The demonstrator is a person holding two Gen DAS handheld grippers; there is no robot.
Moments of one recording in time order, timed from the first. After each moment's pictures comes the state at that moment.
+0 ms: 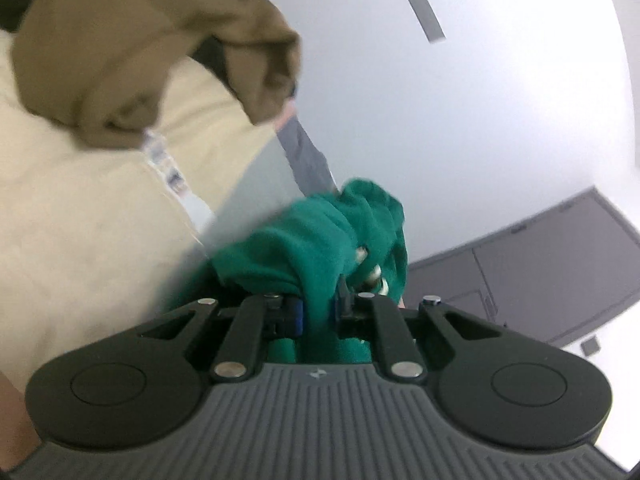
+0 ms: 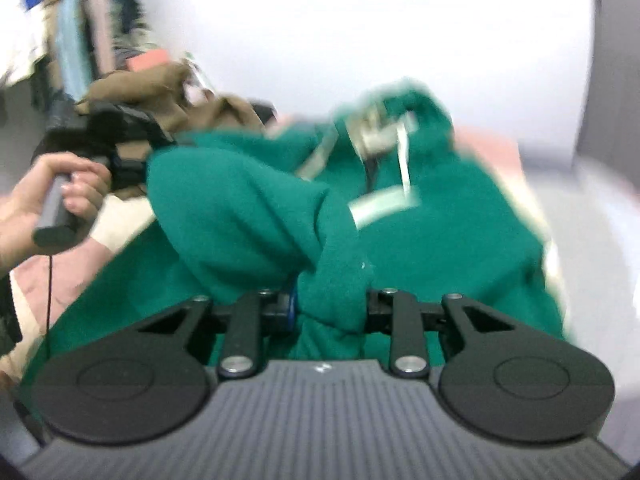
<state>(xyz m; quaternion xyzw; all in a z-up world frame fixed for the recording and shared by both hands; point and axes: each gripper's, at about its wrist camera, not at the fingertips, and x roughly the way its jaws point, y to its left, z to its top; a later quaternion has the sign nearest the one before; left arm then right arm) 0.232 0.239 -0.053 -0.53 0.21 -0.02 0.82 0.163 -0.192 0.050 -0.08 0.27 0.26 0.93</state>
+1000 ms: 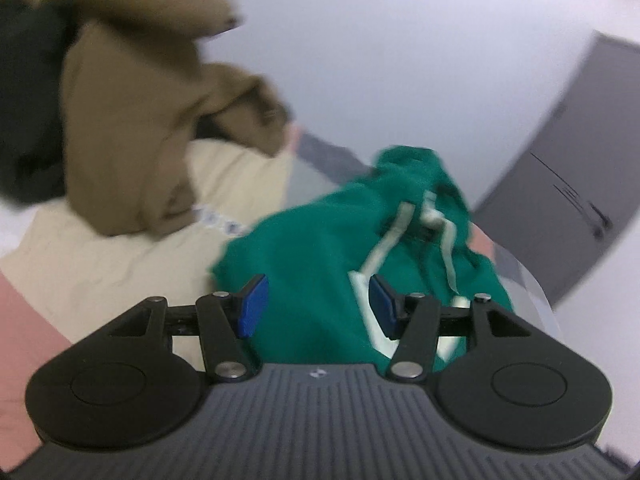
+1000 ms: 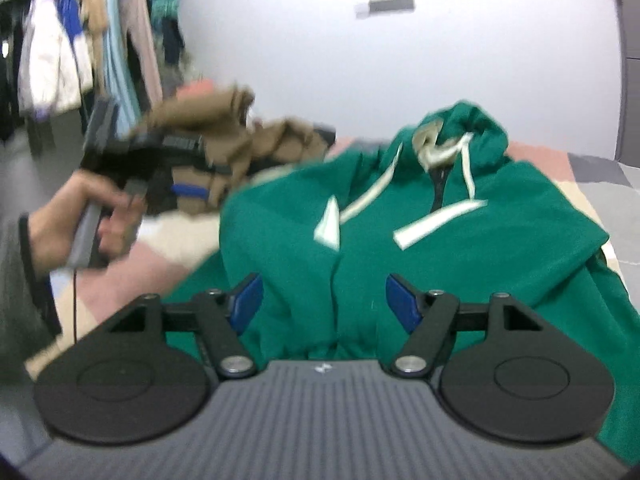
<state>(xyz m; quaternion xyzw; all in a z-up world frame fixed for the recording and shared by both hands) 0.163 0.191 0.007 -0.25 0.26 0.01 0.93 0.123 -0.177 0.036 0.01 0.25 0.32 0.92</state>
